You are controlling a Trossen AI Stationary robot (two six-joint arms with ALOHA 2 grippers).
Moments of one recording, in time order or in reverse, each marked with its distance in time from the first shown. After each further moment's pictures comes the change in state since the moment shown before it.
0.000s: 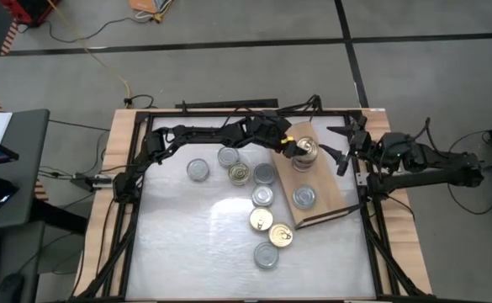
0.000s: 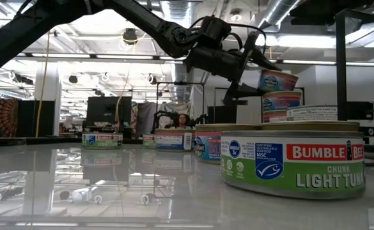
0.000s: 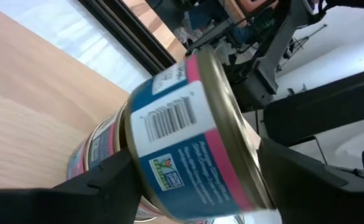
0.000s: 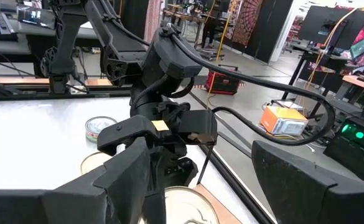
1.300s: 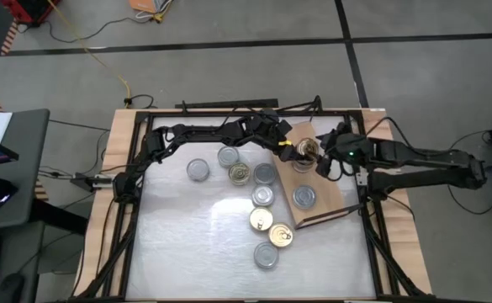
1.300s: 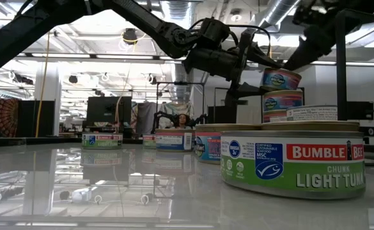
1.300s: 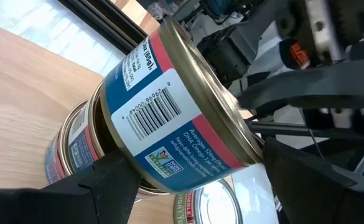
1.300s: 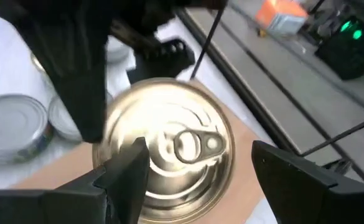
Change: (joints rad) left arm 0.013 0.000 0.001 -0.029 0.150 0.107; right arm -0.163 0.286 0.001 -0.213 -0.057 0.140
